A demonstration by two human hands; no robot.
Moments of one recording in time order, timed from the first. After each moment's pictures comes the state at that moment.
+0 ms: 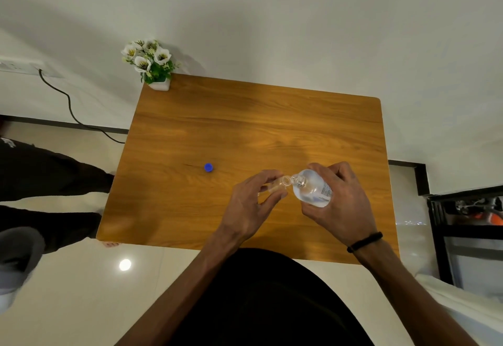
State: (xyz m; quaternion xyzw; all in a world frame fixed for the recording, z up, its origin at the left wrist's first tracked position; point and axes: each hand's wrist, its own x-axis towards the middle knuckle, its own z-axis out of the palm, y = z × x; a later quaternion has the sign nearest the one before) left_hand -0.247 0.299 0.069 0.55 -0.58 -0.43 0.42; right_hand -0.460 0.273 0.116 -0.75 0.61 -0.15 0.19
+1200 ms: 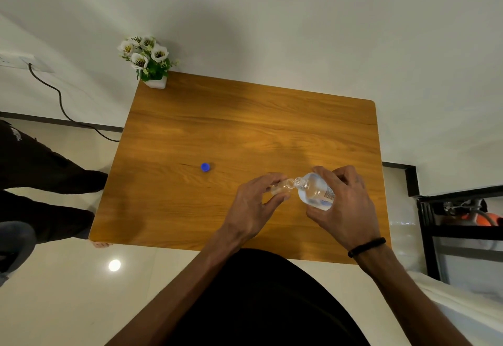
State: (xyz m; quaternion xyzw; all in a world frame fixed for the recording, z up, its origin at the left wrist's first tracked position) left_hand -0.251 0.294 0.068 0.55 -0.61 -0.41 0.40; right_hand -0.464 0.278 0.115 -0.76 0.64 -0.10 0.12
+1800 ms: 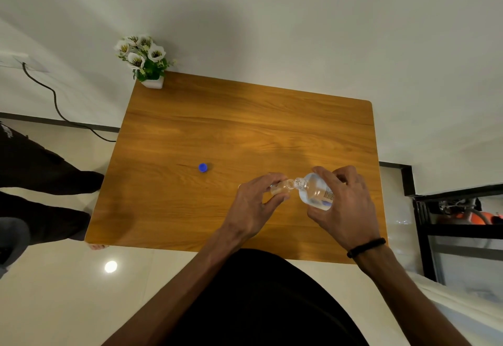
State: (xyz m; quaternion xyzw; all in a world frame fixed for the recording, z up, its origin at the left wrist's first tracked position) left_hand -0.254 0.290 0.062 0.54 -0.62 -0.41 0.40; right_hand -0.461 0.278 0.124 -0.75 0.64 -0.08 0.10
